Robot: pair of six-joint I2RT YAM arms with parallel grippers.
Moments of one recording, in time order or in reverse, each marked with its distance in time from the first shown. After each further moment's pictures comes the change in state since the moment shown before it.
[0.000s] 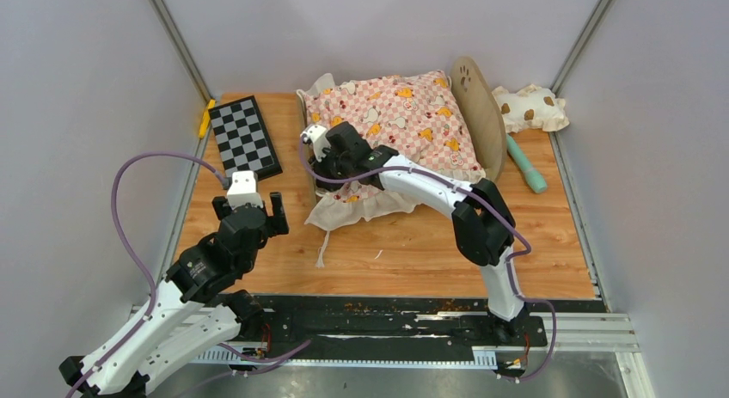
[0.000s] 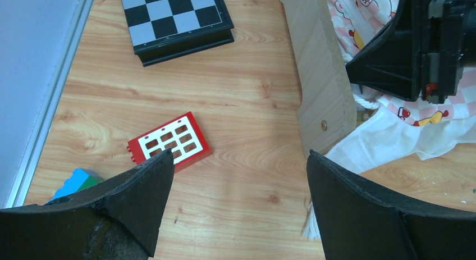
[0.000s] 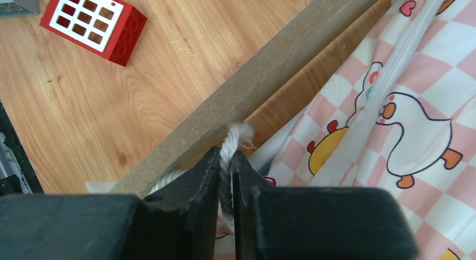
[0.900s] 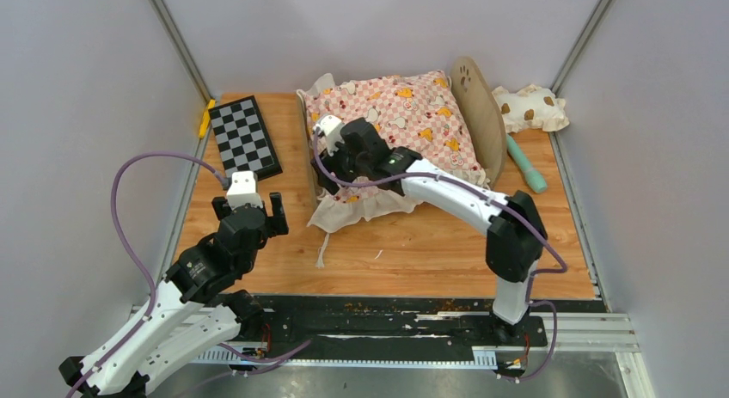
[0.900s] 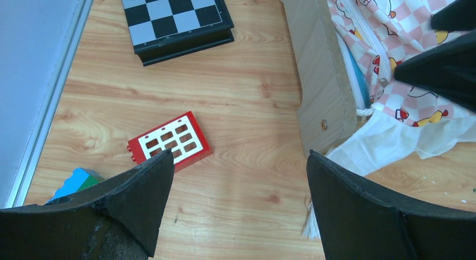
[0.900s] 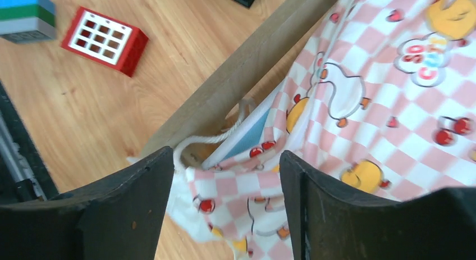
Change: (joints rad) left arm 0.000 -0.003 0.000 -0.003 0.001 0.000; right arm 0.013 -0.167 -0.109 0.006 0.107 0.008
